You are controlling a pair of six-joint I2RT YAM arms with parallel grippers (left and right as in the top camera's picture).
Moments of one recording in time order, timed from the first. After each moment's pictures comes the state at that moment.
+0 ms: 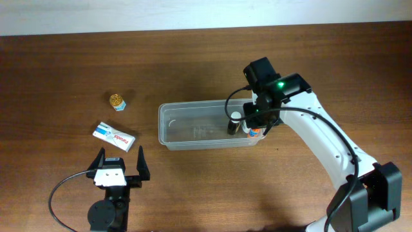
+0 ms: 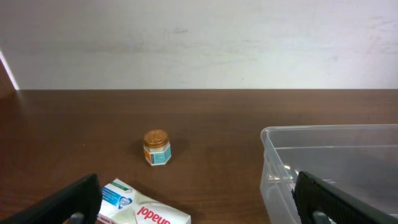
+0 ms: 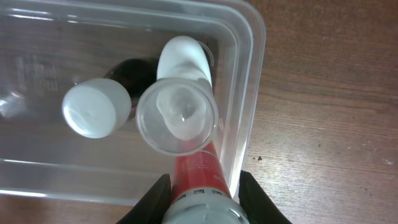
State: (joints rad) left arm -0.09 0.01 0.01 -0.07 -0.10 -0.02; right arm 0.38 1.70 1.43 -1.13 0.04 0.26
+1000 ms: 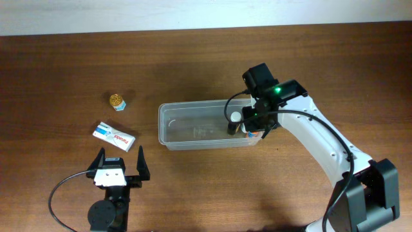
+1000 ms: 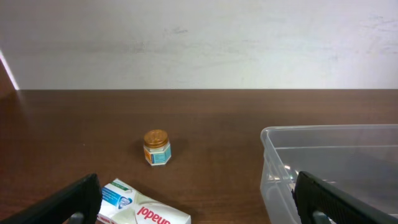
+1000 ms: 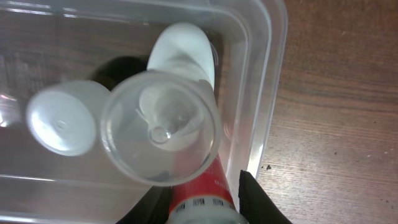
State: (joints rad) left arm -0.09 0.01 0.01 -0.07 -0.10 -0.02; right arm 0.38 1.70 1.35 -1.04 0.04 0.26
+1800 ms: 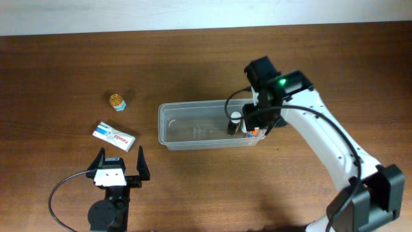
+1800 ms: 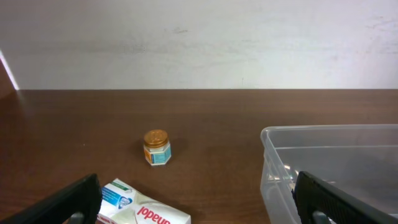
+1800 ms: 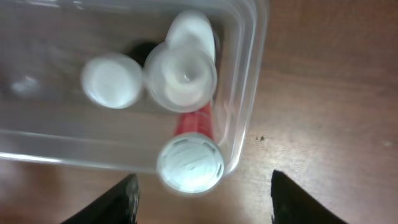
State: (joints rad) left arm -0.09 0.01 0.01 -0.07 -0.10 -0.02; right arm 0.38 1.70 1.54 -1.26 0.01 0.26
